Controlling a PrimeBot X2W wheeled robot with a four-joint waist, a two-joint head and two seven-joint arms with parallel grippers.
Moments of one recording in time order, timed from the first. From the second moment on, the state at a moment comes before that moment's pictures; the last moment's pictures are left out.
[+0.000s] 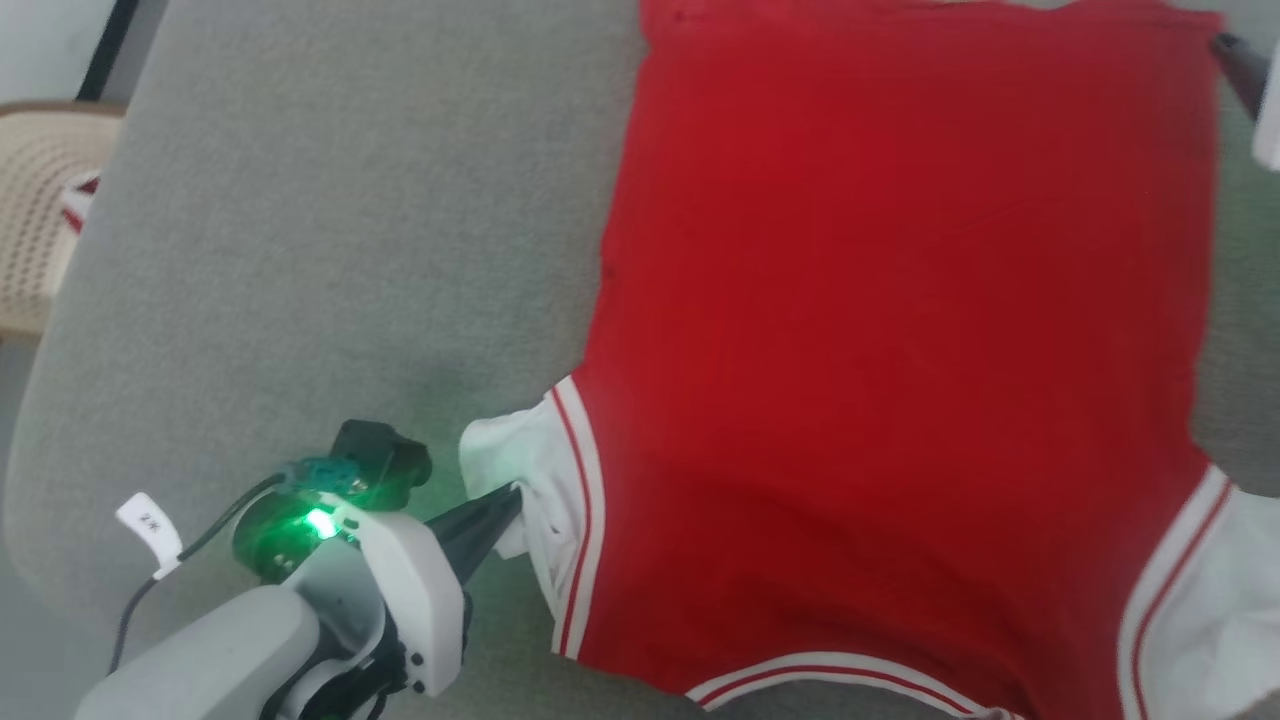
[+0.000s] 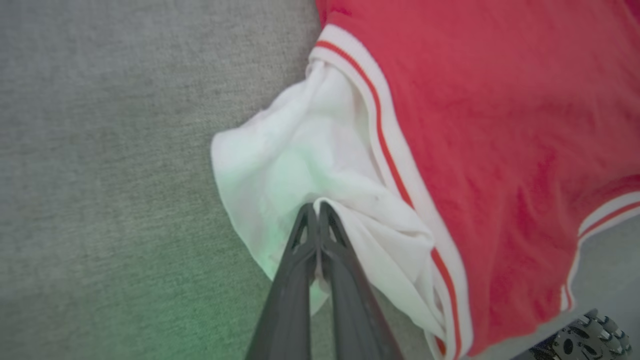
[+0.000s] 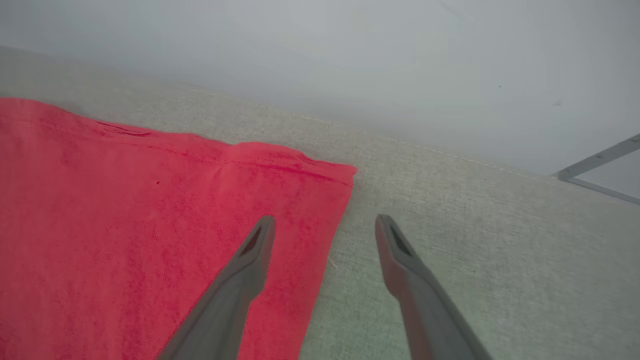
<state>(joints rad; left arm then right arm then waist) -0.53 0.72 -0.96 0.06 -1.03 0.06 0.08 -1.11 -0.47 0.19 0.83 0.41 0.13 0.53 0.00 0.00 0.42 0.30</state>
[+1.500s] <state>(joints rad) -0.56 0.76 -0.94 0.18 -1.05 0.02 0.07 -0.89 -0.50 0.38 0.64 0.61 0.13 0.73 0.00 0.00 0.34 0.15</state>
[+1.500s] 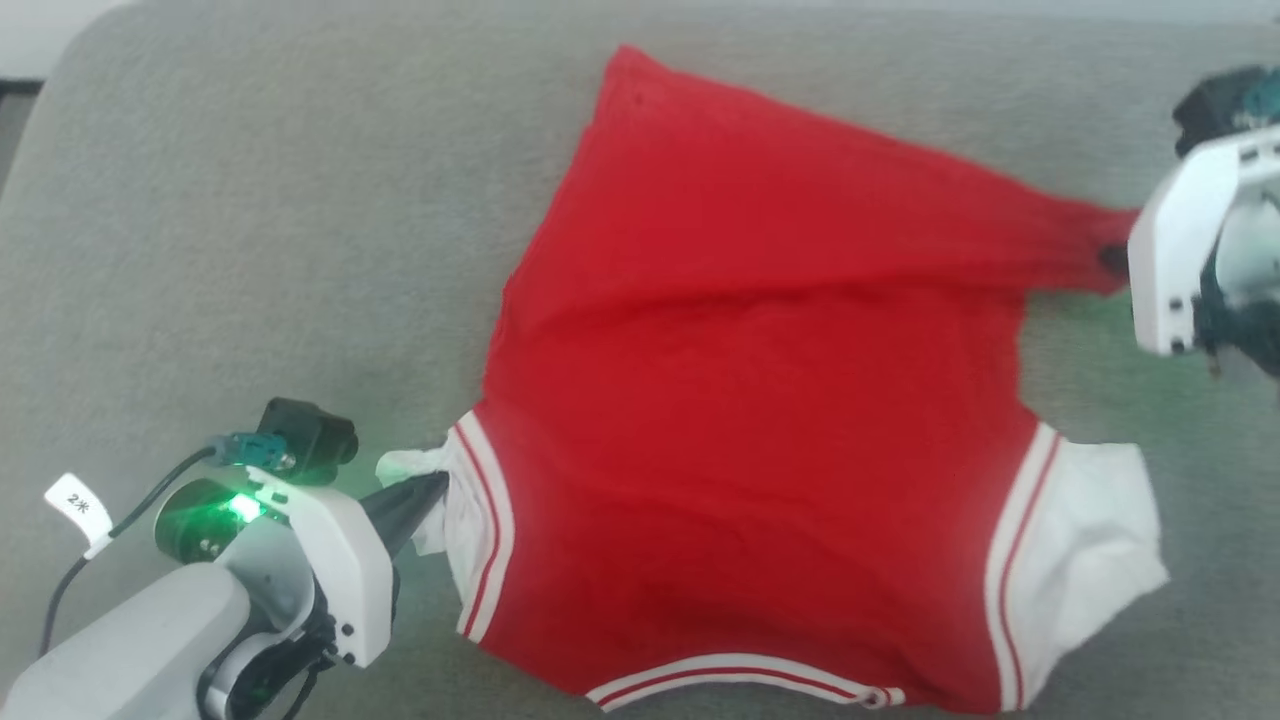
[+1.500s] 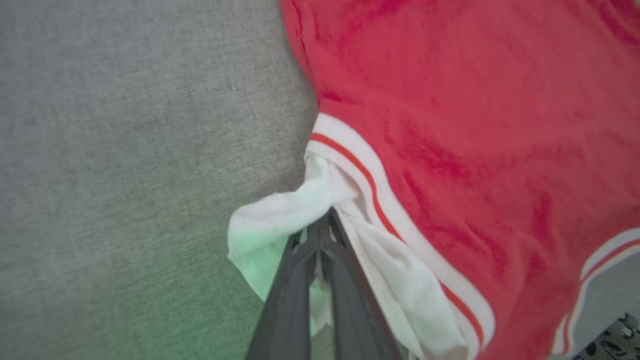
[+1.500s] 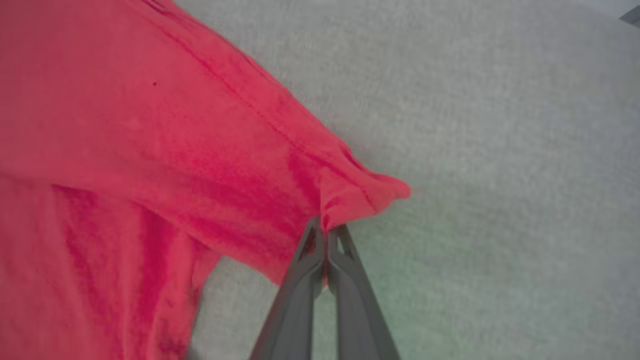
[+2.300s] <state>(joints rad) -0.52 0.82 -0.94 0.10 -1.07 0.06 0.10 -0.11 -0.37 0.03 0.08 0.55 0.13 0.82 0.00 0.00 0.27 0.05</state>
